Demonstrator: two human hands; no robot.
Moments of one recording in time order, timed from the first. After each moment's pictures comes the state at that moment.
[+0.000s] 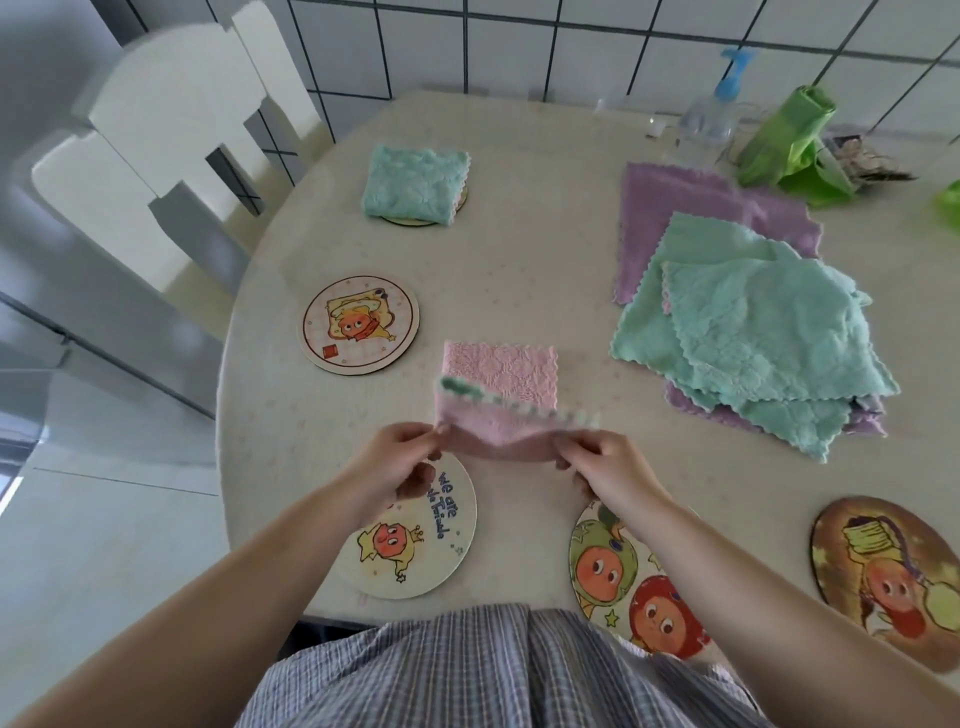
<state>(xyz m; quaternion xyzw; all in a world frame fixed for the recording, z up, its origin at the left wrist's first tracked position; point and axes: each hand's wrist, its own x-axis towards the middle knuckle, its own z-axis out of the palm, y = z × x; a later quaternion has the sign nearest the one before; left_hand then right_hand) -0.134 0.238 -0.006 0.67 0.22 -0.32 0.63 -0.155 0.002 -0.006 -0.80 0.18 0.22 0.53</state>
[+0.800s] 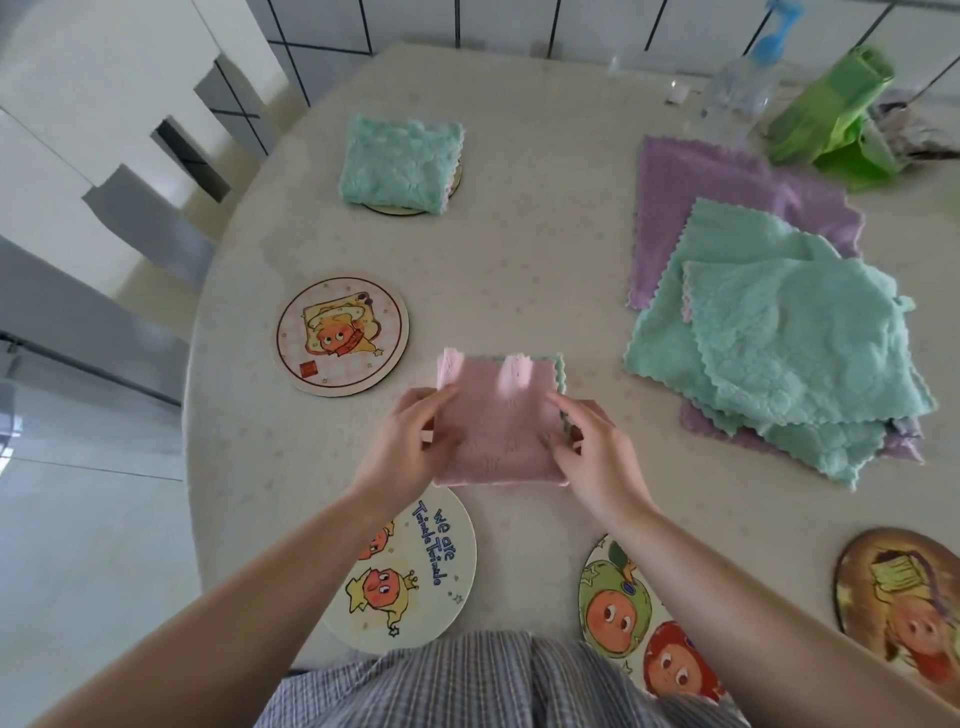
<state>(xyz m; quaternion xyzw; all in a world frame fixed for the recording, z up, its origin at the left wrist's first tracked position) -0.087 0.229 -0.045 0.86 -0.03 -0.13 0.50 -0.109 0.014 -0.028 -0.90 0.07 0.09 0.43</state>
